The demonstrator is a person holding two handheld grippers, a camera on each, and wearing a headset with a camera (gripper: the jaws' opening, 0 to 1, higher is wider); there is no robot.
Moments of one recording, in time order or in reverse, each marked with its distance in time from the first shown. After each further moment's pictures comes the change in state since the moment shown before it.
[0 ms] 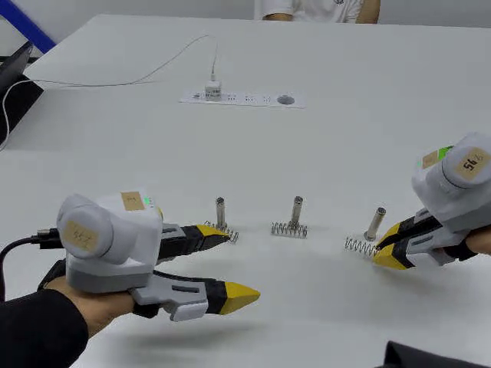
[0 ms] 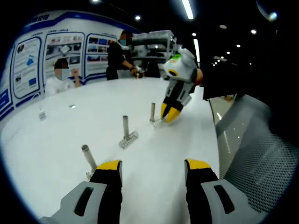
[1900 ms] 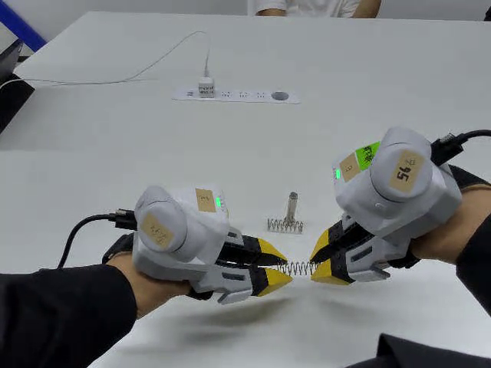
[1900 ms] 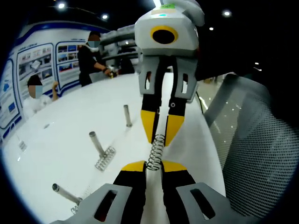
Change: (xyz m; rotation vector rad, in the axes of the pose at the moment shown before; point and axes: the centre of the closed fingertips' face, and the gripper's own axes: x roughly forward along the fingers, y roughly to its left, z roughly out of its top) left arm 0.045 -0.031 0.006 0.204 0.058 -0.162; right arm 0.007 0.084 0.066 -0.340 -0.012 0.168
